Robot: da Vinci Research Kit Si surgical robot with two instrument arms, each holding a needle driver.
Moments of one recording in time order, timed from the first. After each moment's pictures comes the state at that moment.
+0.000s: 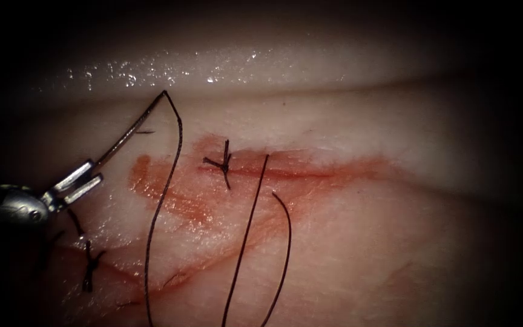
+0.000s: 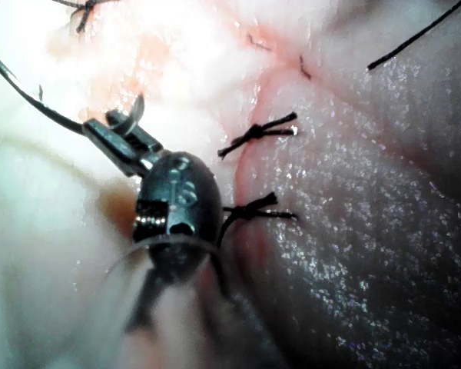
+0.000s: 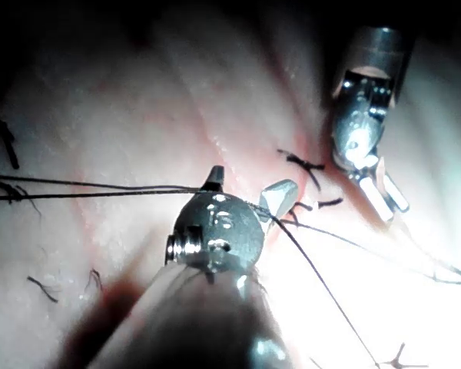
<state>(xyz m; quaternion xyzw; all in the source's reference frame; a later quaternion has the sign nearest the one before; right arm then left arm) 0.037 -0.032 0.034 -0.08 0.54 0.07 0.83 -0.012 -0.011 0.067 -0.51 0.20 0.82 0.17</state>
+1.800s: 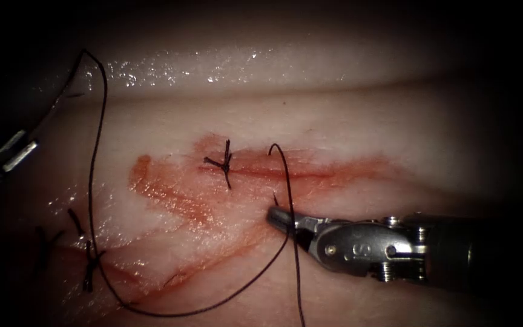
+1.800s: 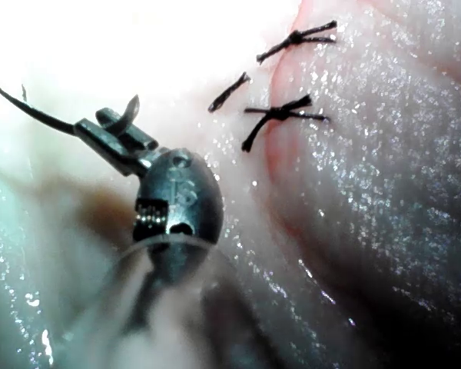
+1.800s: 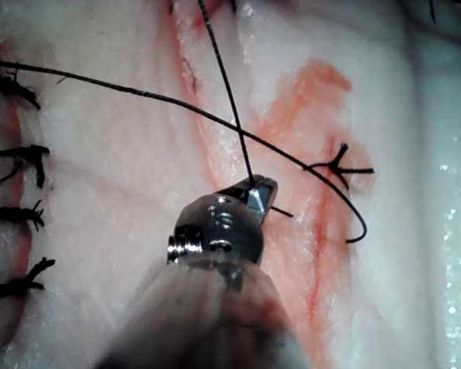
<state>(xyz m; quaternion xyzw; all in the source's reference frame) 0.028 -0.025 0.055 -0.08 0.50 -0.01 0.86 -0.004 -0.009 0.067 -0.47 0.27 0.81 0.23</state>
